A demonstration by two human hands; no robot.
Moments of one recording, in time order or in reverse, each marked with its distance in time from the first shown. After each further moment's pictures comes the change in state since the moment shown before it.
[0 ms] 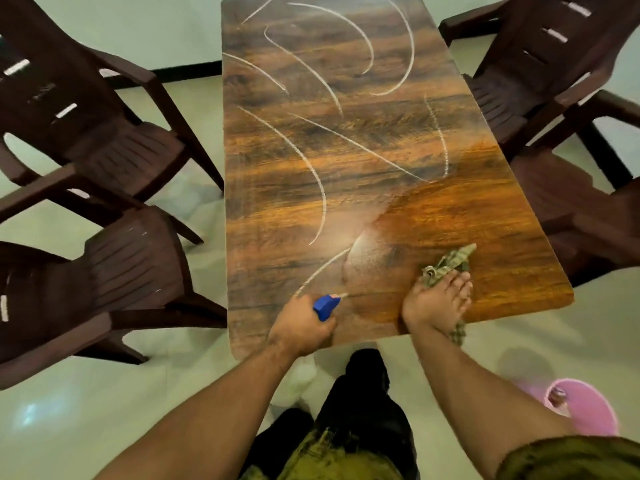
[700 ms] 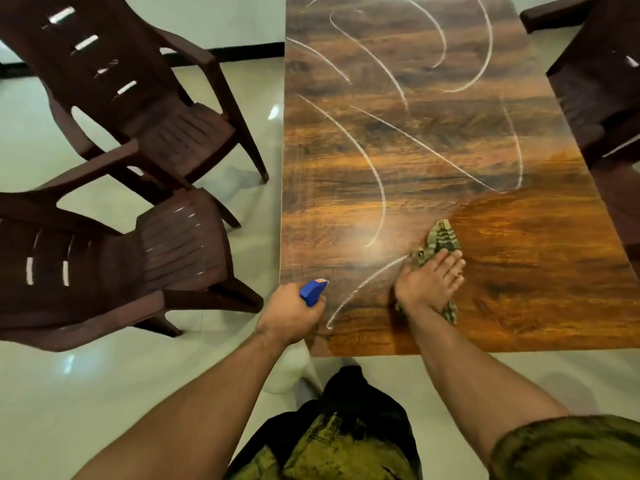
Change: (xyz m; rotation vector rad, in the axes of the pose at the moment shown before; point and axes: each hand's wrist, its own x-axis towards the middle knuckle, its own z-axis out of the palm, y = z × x) left_hand 0.000 -0.081 -0.076 -0.067 0.188 -0.133; right_hand -0.025 -0.122 0.038 -0.118 -0.139 -0.185
